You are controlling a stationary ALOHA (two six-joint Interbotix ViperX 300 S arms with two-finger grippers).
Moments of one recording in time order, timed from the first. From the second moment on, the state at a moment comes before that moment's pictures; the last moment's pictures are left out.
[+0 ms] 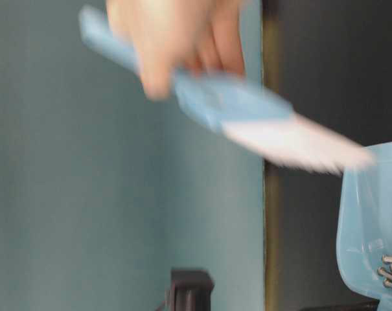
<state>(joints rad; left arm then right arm) 0.02 0.02 0.94 0.04 -0.01 -0.13 0.18 -1.47 1.48 0.02 0.88 0.40</state>
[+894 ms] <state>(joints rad) 0.03 -0.26 1.11 0.04 -0.20 -0.12 0.18 -1.48 1.49 0.02 0.88 0.40</state>
